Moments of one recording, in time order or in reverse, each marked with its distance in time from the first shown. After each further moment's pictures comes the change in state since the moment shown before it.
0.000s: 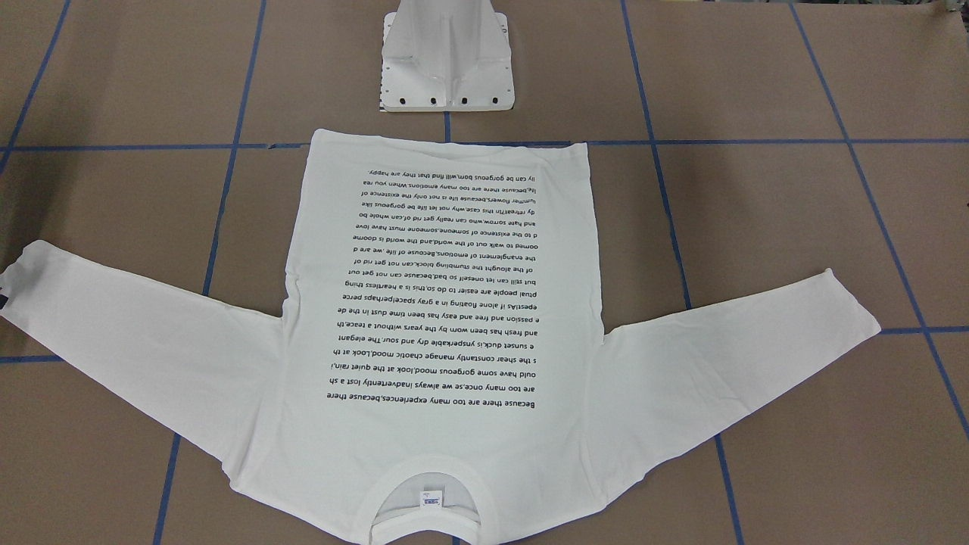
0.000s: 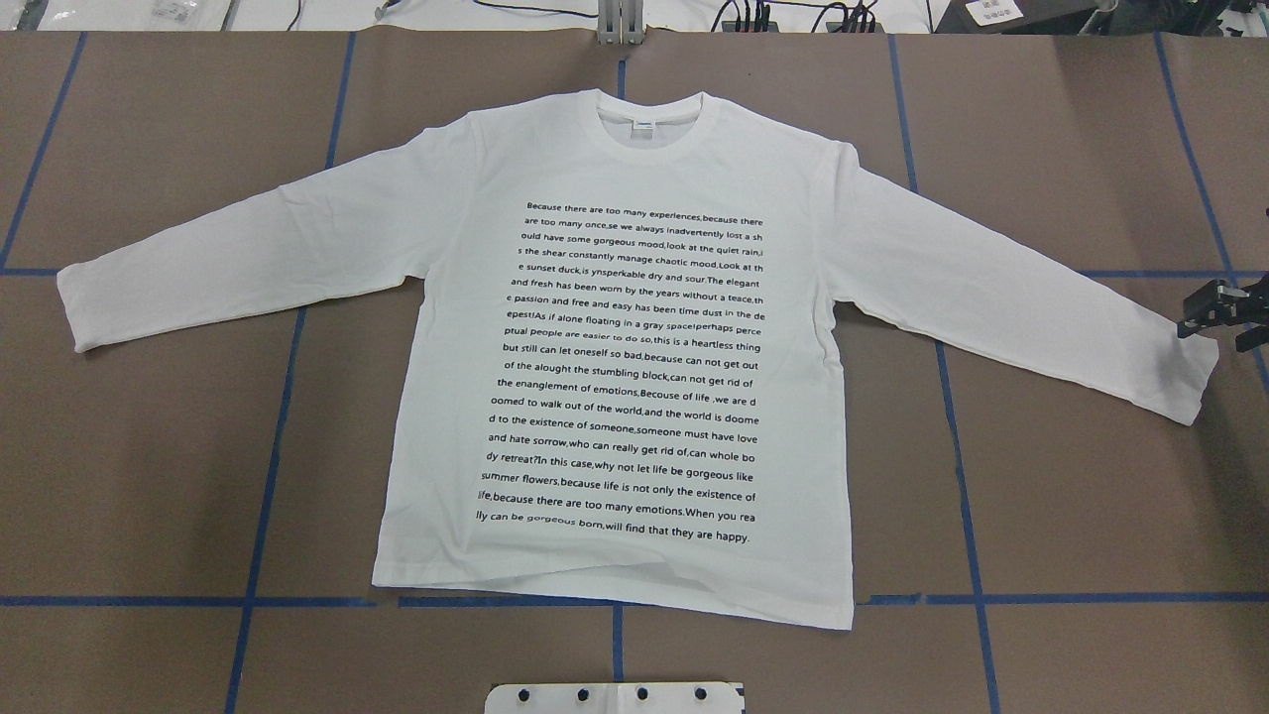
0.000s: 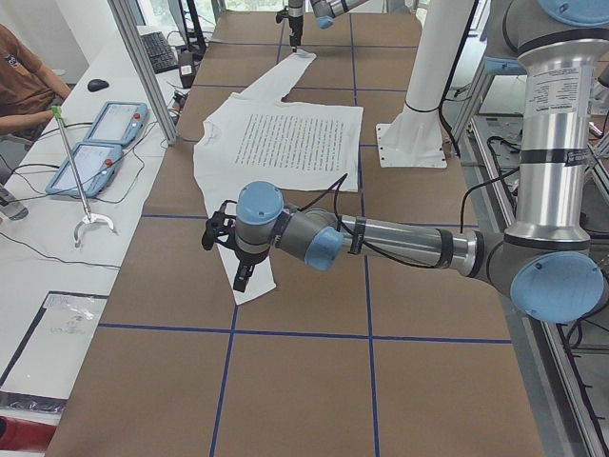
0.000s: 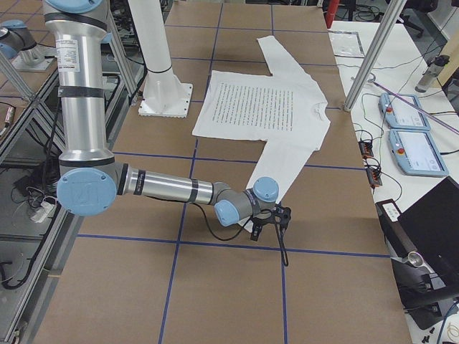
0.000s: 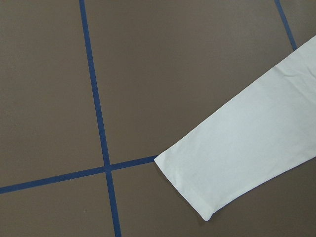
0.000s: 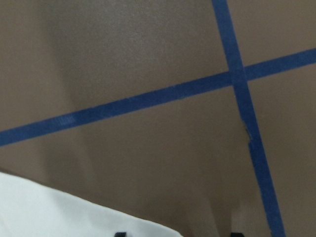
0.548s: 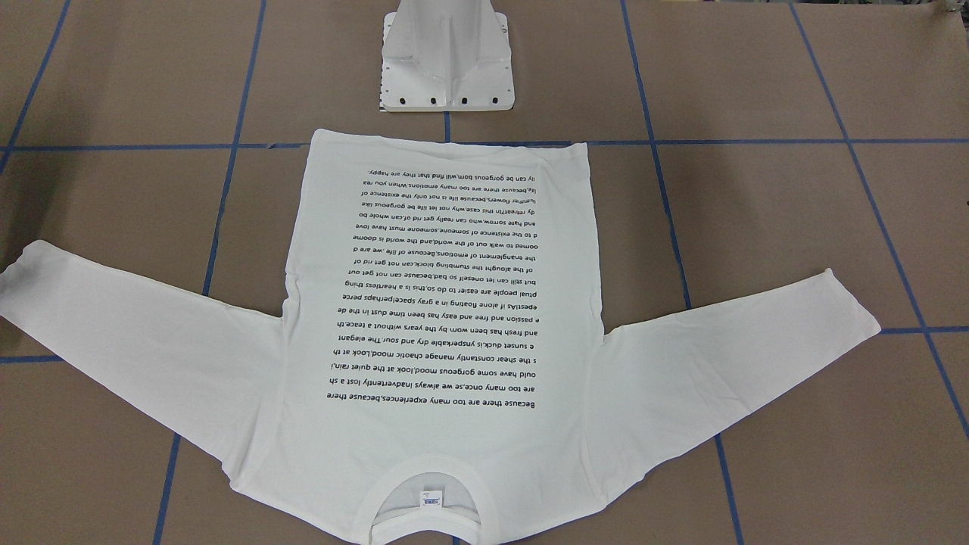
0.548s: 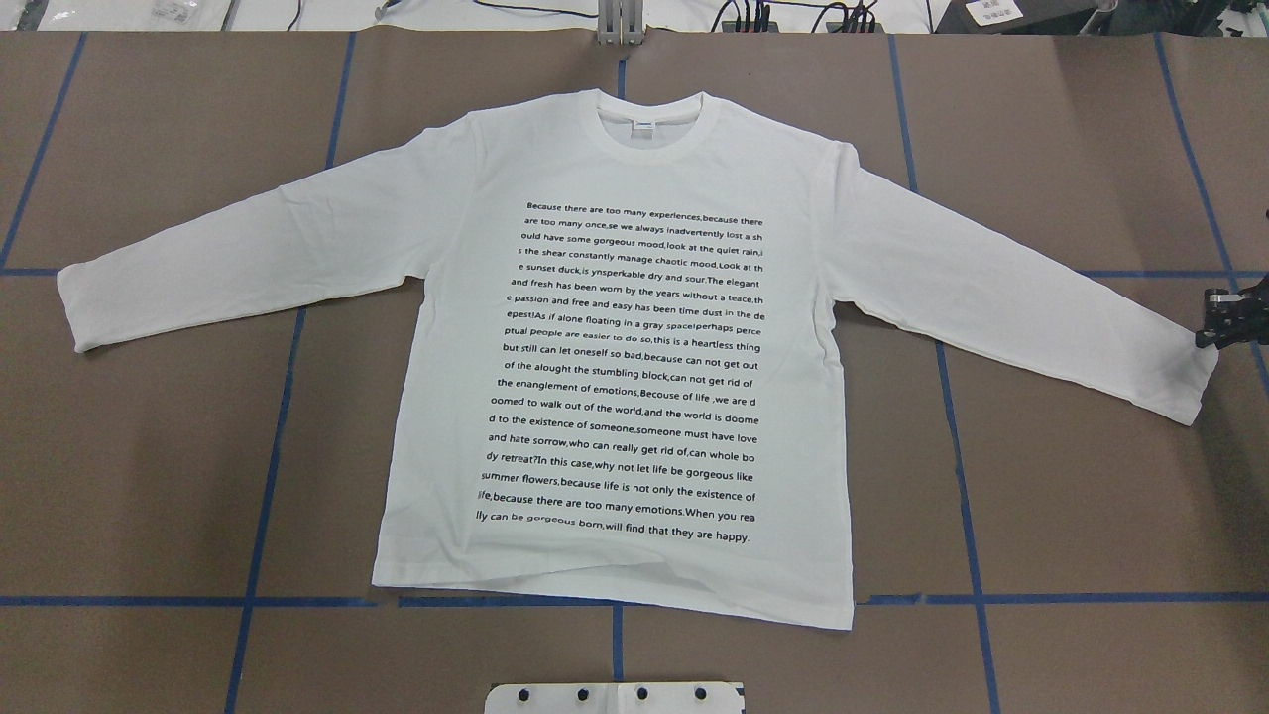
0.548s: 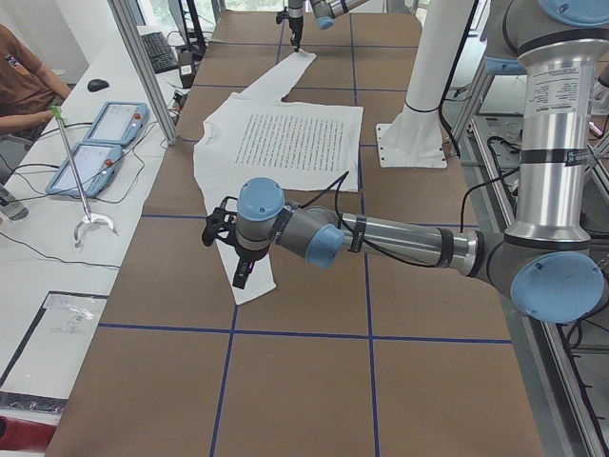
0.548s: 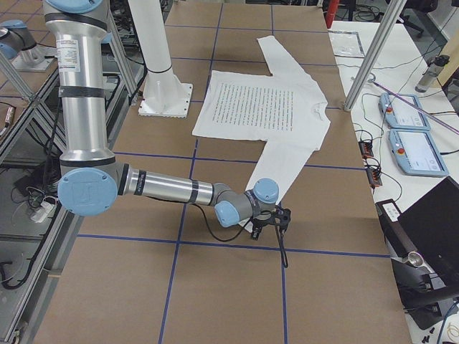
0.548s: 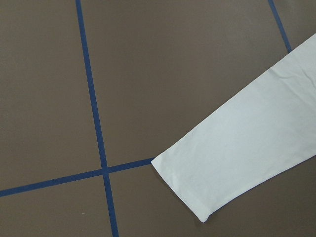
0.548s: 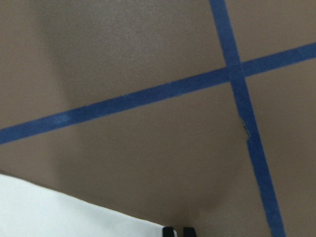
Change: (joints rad) left arm 0.000 0.000 -0.012 0.000 0.000 0.000; right arm 0.000 -0.001 0.001 0.001 0.009 0.008
